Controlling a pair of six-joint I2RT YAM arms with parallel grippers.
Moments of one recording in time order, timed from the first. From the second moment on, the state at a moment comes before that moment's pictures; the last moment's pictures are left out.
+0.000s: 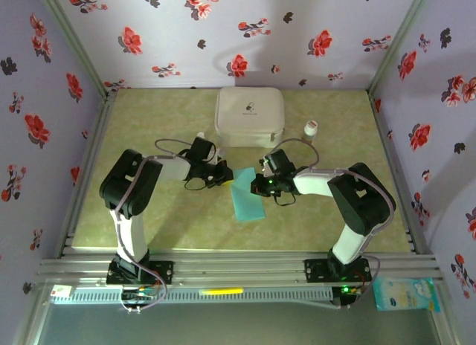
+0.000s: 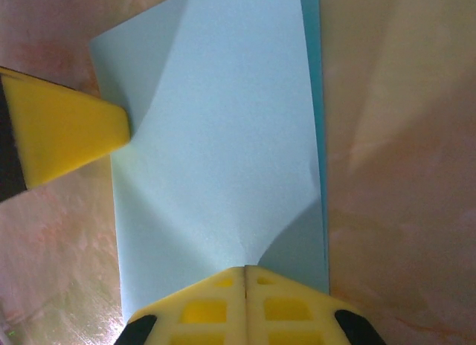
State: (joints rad) left arm -0.53 1.93 0.98 -0.02 0.58 -0.78; right arm 0.59 1.72 0.77 -0.07 -0.41 0.66
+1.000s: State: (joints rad) left arm -0.50 1.94 1.03 -0.01 0.43 -0.94; right arm 0.59 1.72 0.76 -0.04 -0.41 0.66
